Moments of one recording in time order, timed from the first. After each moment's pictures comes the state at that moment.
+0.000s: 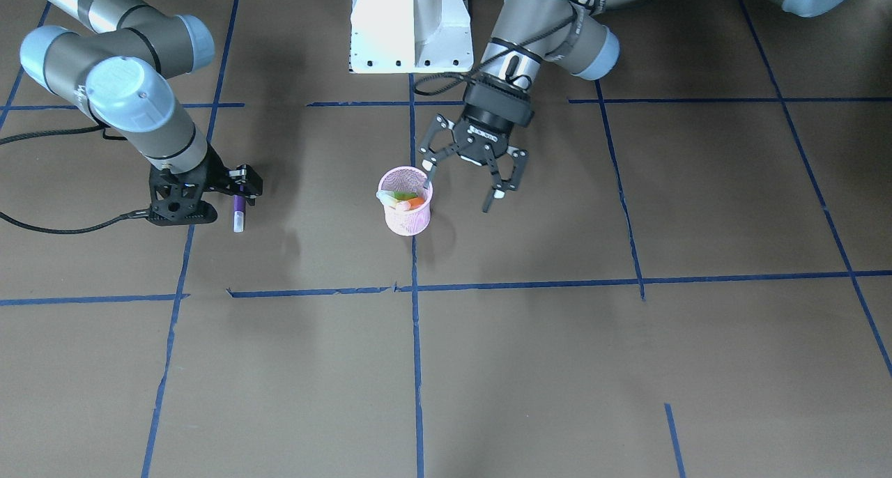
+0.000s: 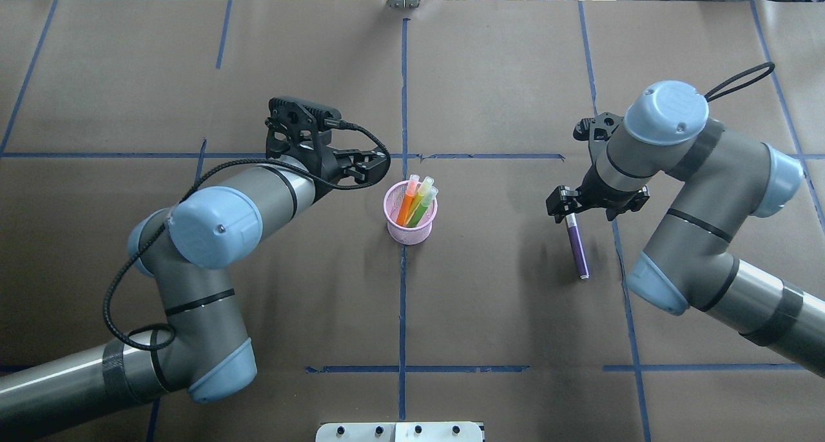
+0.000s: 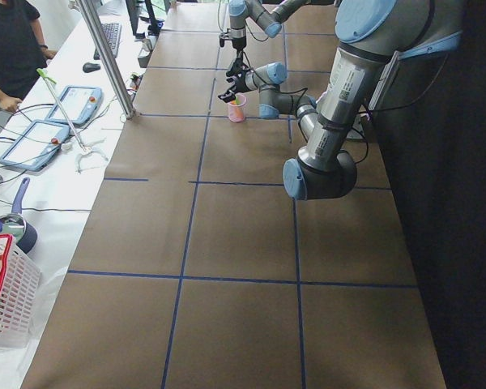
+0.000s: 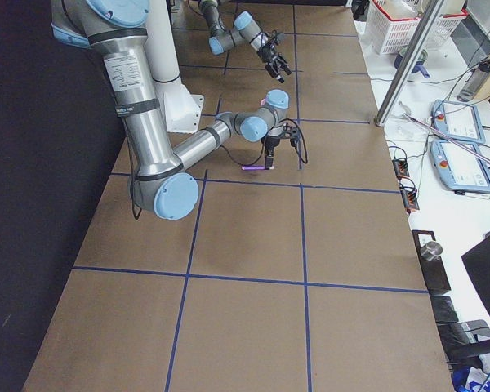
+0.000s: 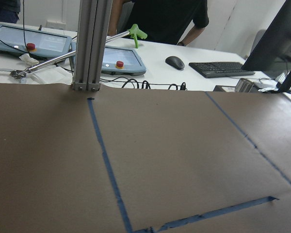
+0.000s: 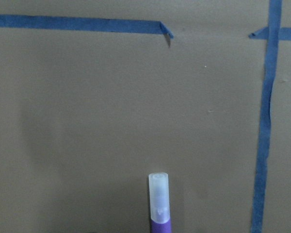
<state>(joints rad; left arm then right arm) -0.48 -2.09 -1.72 -2.25 -1.28 -0.91 0.72 -1.23 1.72 -1.49 2.08 0.95</state>
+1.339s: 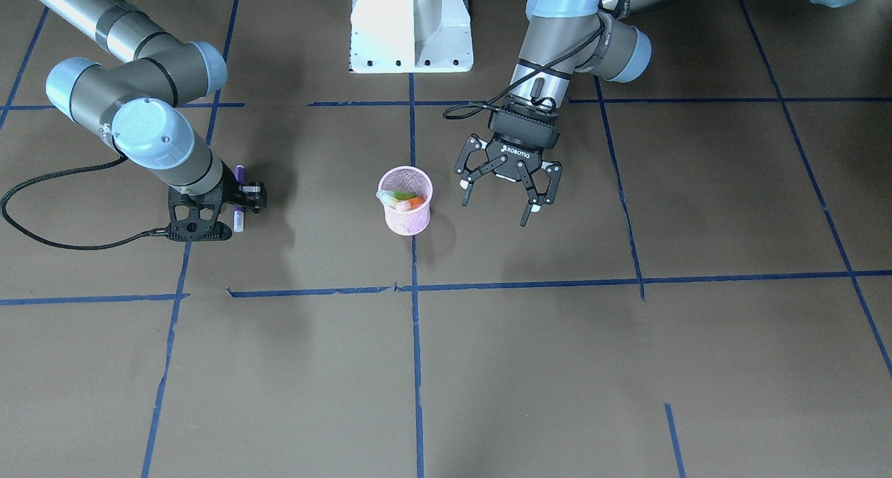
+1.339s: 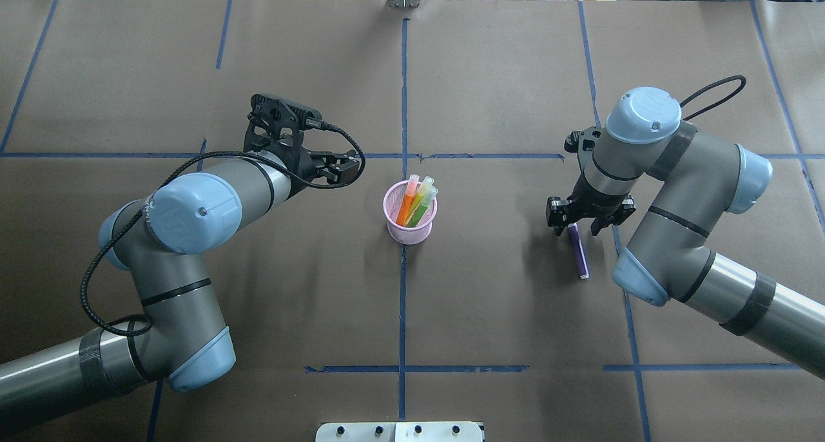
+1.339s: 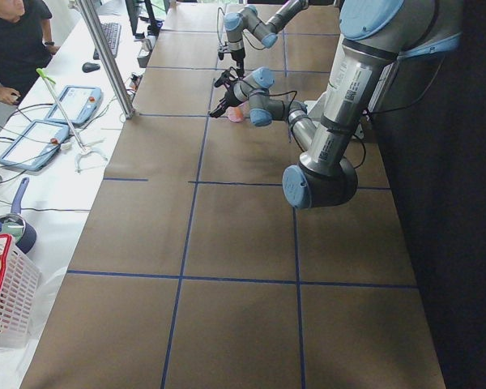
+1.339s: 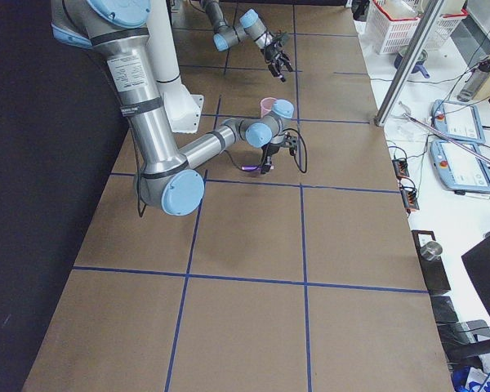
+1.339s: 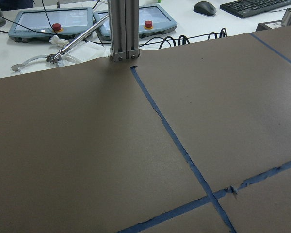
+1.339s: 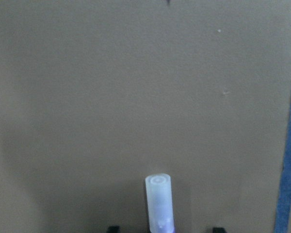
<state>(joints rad) -0.50 -2.05 -1.73 -2.21 -1.32 -0.87 0.71 -1.21 1.62 -1.49 2.17 0.96</state>
